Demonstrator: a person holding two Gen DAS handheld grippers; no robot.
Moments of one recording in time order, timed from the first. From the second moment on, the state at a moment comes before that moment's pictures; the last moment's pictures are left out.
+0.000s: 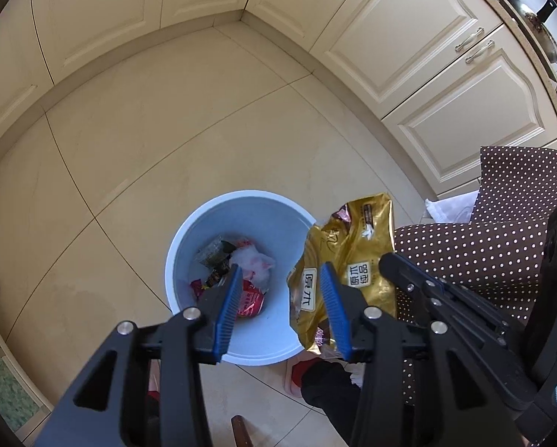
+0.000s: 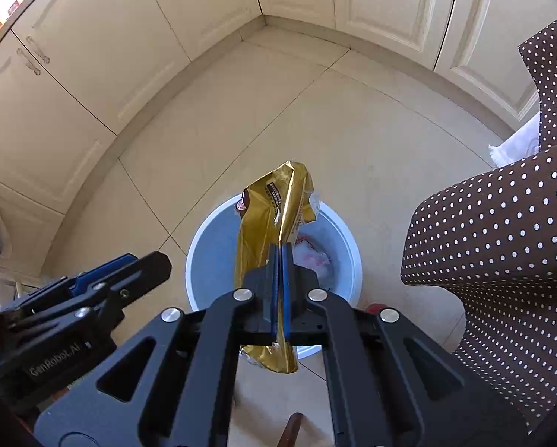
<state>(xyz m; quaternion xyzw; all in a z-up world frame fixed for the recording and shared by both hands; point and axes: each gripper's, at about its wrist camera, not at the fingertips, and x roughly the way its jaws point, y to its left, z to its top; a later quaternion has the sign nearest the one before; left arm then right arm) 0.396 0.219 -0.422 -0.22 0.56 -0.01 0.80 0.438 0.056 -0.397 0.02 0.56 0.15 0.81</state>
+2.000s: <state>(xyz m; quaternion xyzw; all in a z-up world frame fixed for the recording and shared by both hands) 0.307 -0.122 -0.115 0.02 0.38 -0.22 0.90 0.254 -0.347 -0.110 0.18 0.34 -0.04 0.92</state>
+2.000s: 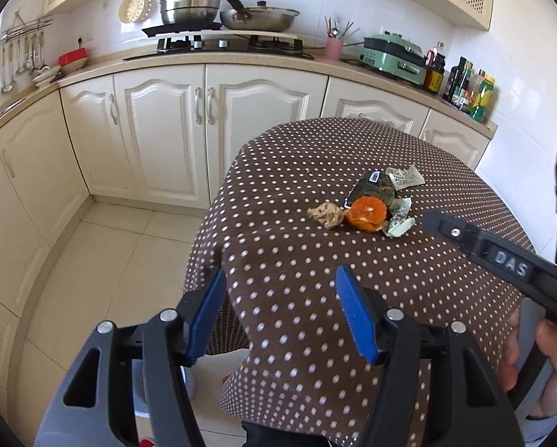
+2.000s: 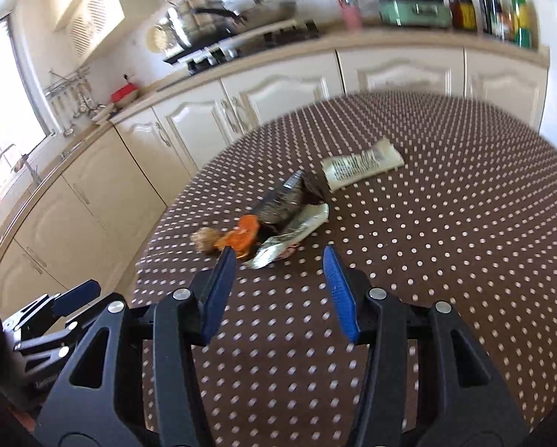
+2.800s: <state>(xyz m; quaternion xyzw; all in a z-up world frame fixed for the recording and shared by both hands) 0.368 -0.196 -0.133 0.06 0.40 -0.26 0.88 0.244 -0.397 -0.122 0.23 0.32 -0.03 0.92</state>
